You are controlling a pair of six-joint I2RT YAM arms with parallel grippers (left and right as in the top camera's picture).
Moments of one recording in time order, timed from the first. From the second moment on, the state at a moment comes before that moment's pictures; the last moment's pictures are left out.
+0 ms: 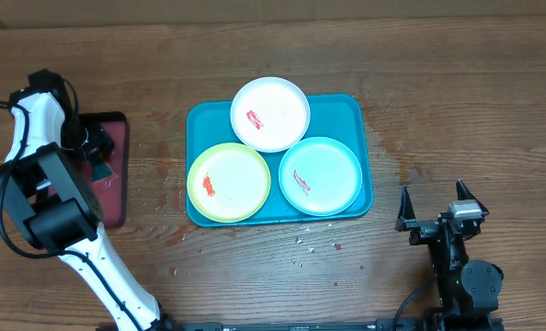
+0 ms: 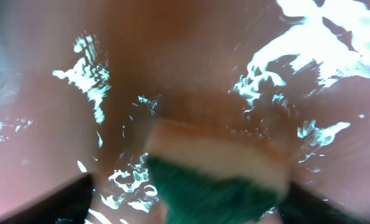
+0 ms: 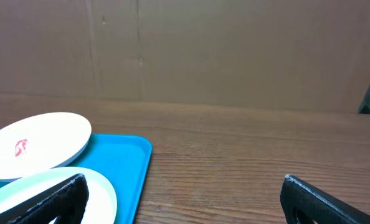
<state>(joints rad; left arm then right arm) 0.44 2.30 1.82 -1.11 -0.10 -0.26 0.04 0.01 0.02 -0.04 -0.04 -0.03</state>
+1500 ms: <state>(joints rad) 0.44 2.30 1.82 -1.11 -0.08 -0.25 0.04 0.01 0.02 -0.04 -0.04 -0.03</state>
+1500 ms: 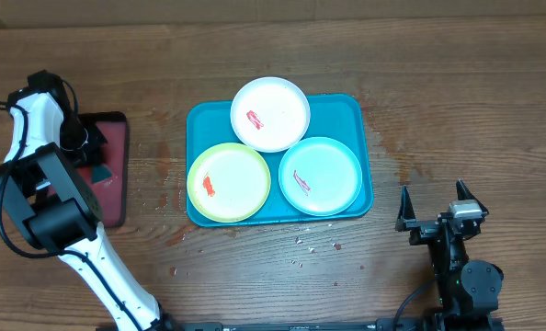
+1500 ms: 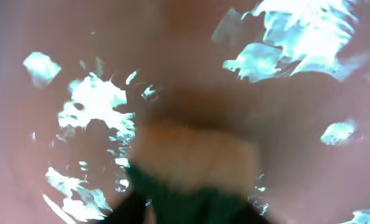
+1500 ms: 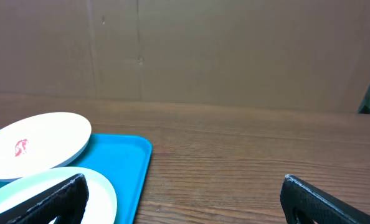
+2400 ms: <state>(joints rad) 0.44 2.30 1.82 -1.22 -0.05 -0.25 0.04 0.01 0.02 -0.04 -0.04 -0.03</state>
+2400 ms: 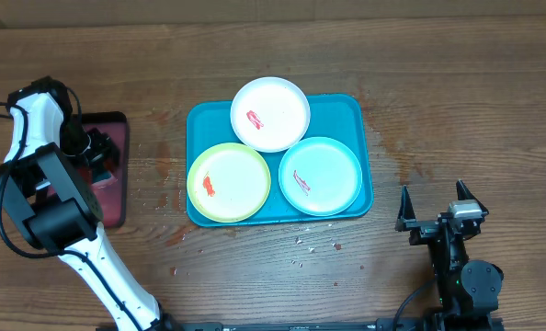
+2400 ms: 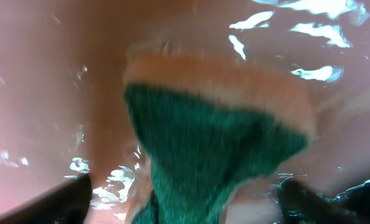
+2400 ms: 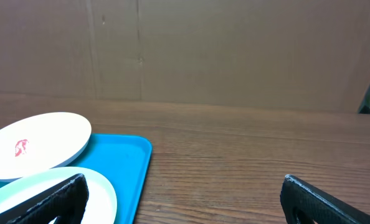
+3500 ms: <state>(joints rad) 0.44 2.30 1.82 -1.27 -0.08 -0.25 0.04 0.01 0.02 -0.04 -0.04 -0.03</state>
